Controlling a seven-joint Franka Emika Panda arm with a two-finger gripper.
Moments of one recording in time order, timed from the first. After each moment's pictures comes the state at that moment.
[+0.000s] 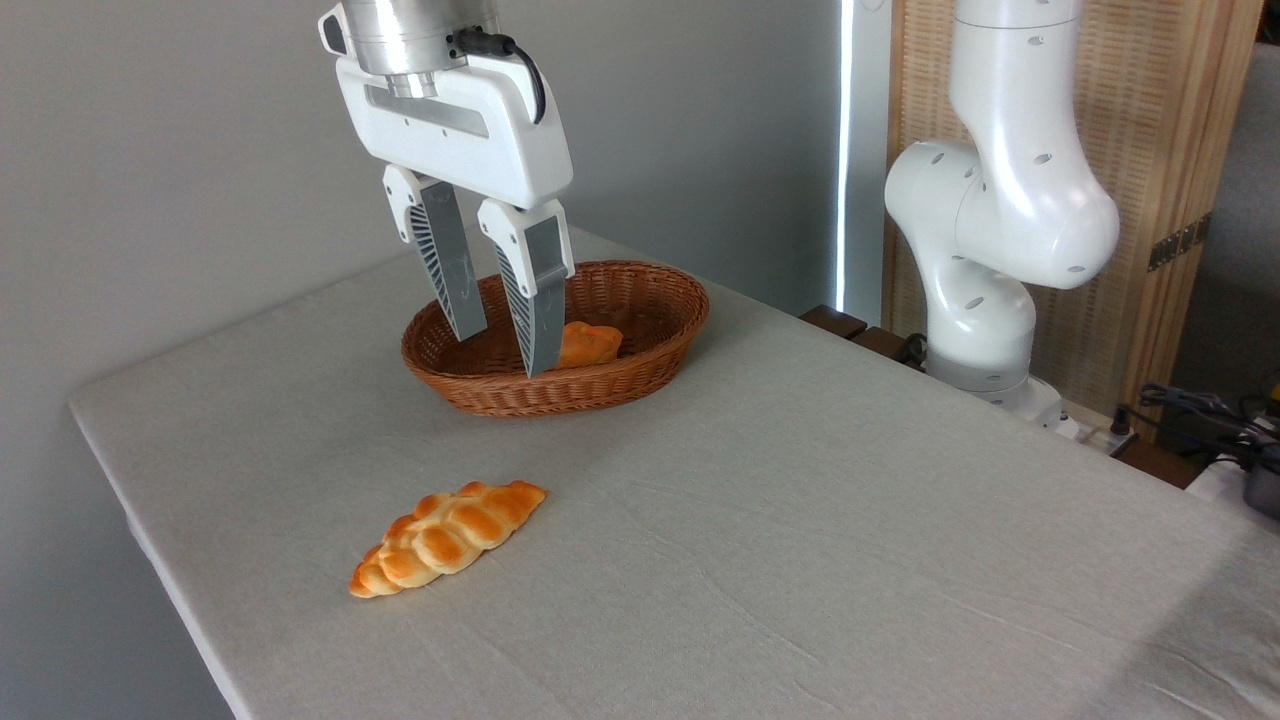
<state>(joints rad) -0.13 -0.01 0.03 -1.60 0.01 1.60 0.62</state>
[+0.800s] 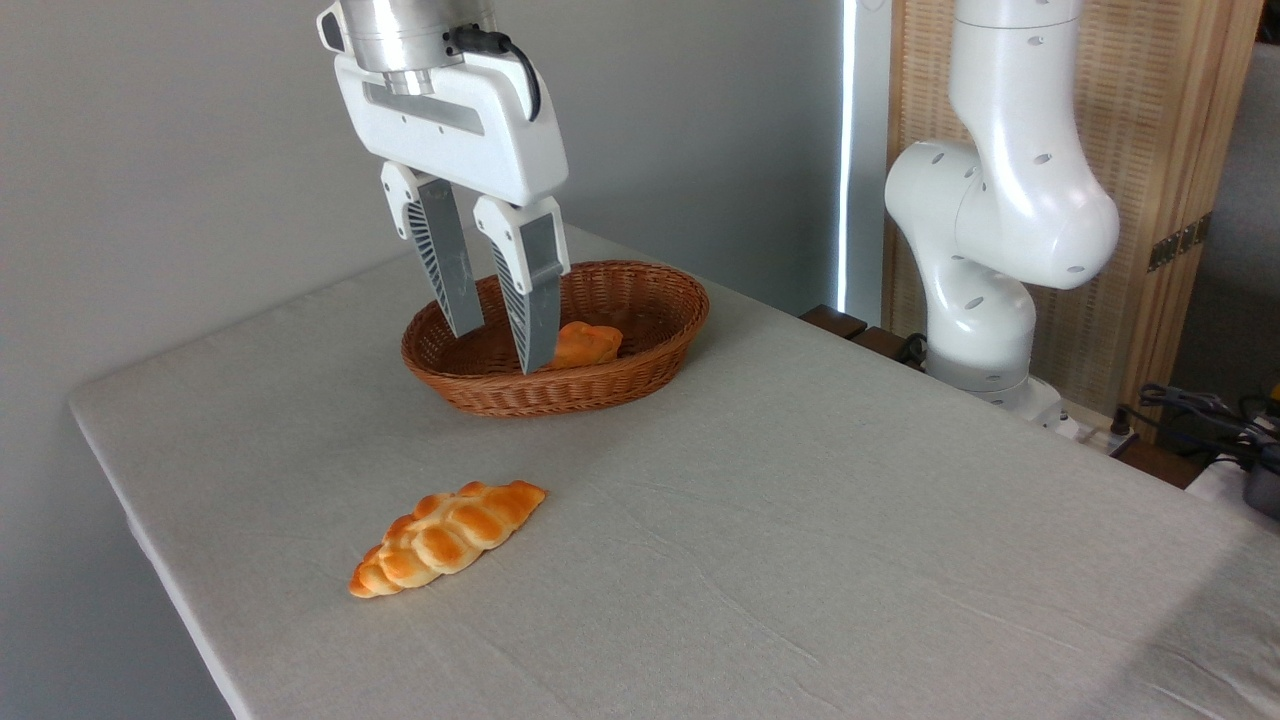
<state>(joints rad) -0.13 -0.01 0.02 -1.60 0.01 1.60 0.62</state>
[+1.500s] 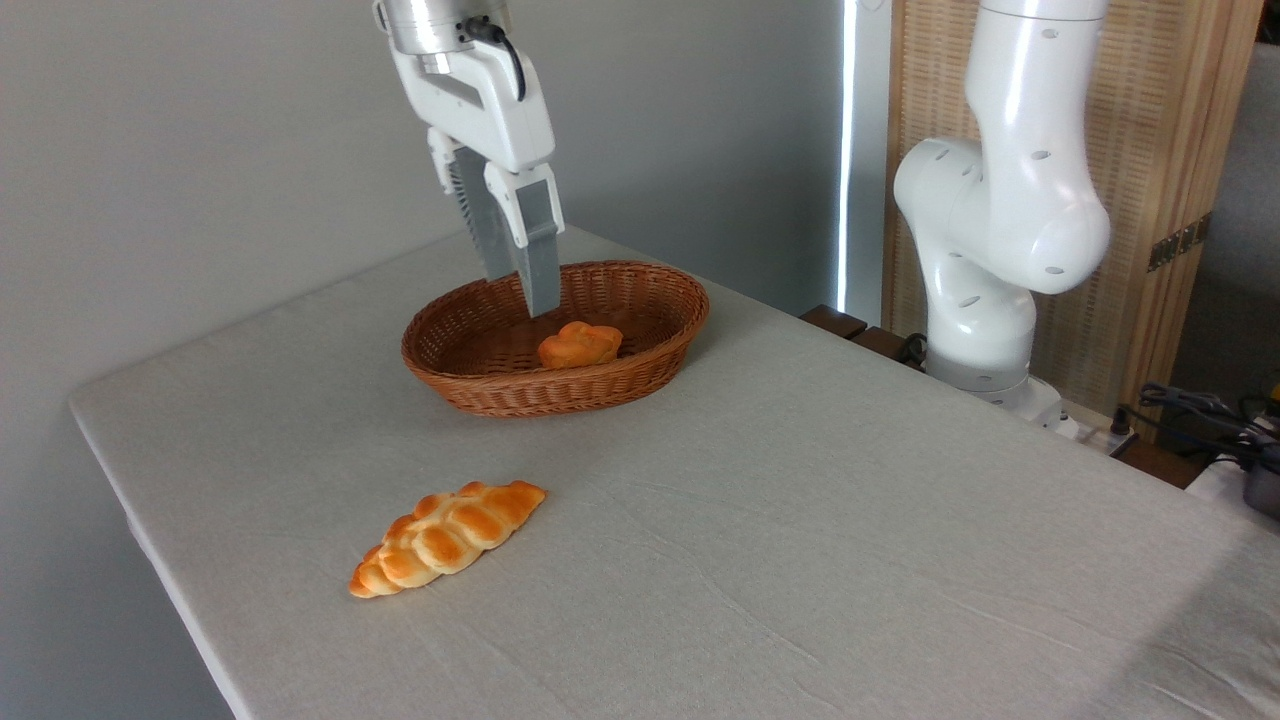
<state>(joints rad) -0.33 -0.18 0.01 -1.84 0.01 1.64 0.62</state>
